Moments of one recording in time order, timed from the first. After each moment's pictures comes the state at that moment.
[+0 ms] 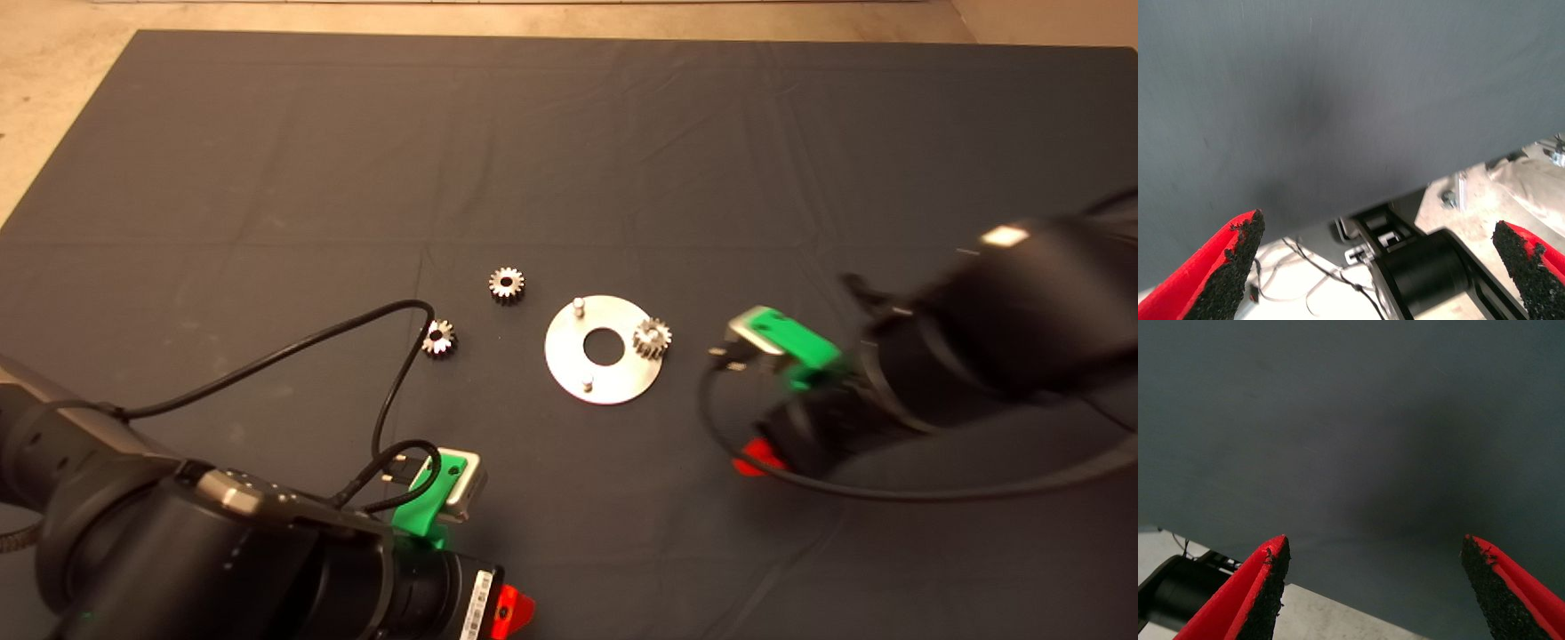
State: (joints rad) left arm -0.12 2.41 -0.33 0.67 1.53 -1.76; right arm 0.37 2.27 -0.48 -0.31 -1.54 1.45
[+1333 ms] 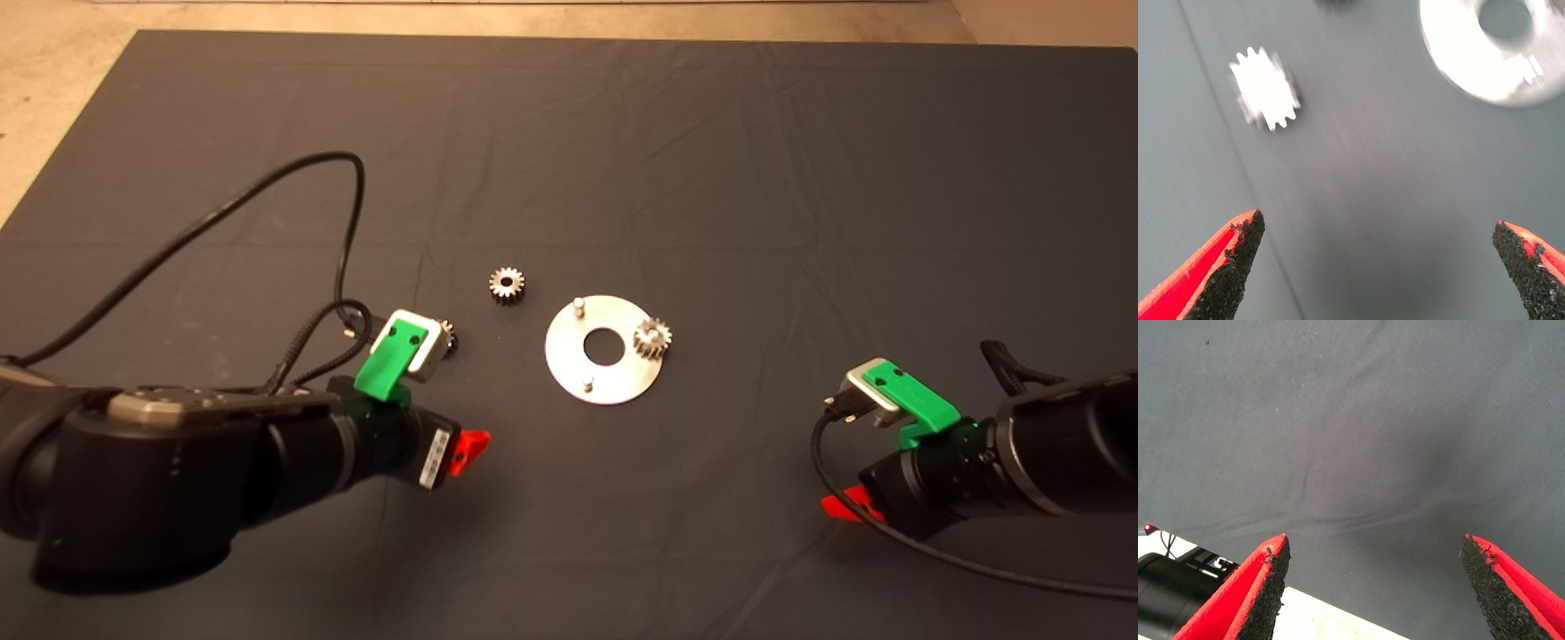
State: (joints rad) left arm -0.20 2.28 -0.45 1.05 1.53 -1.37; right arm 0.24 2.16 -0.40 -0.48 -1.53 1.38
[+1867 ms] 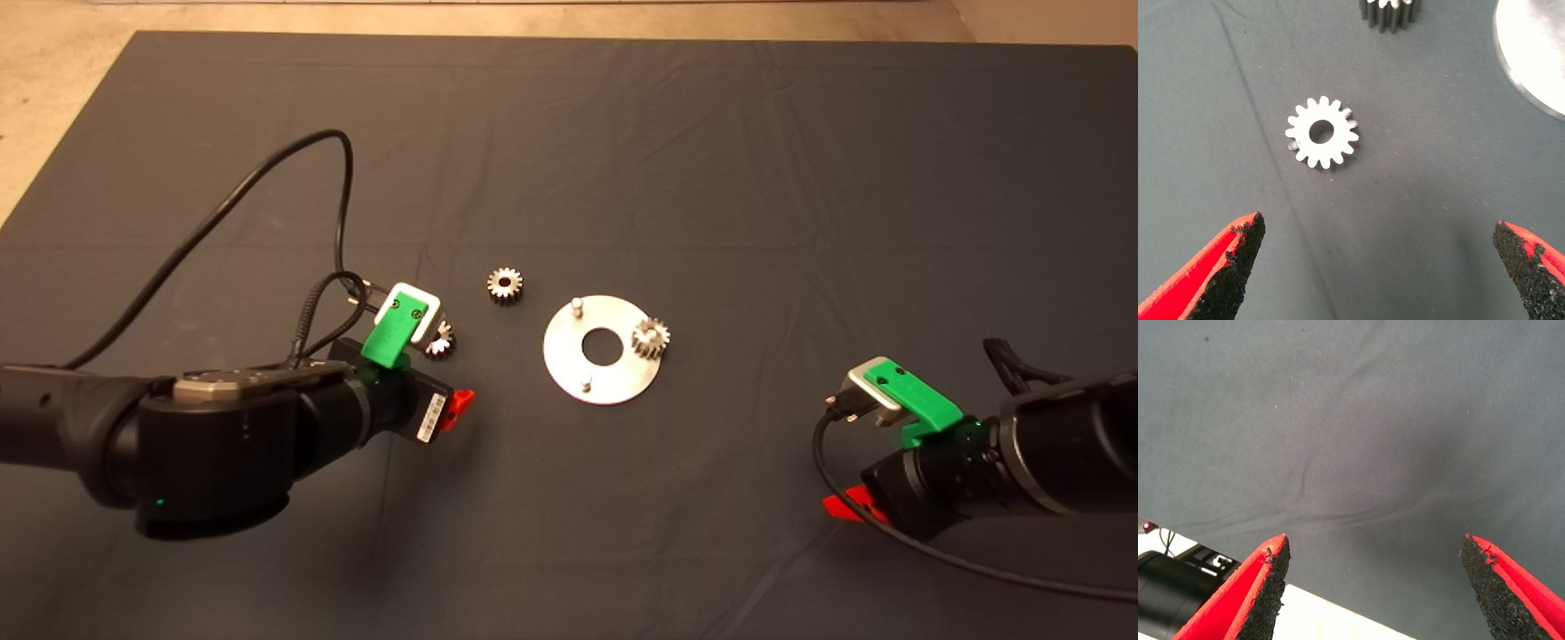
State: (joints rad) left arm -0.13 2.28 -0.55 1.18 1.53 -1.25; right arm 0.25 2.16 -0.39 -0.48 -1.53 1.37
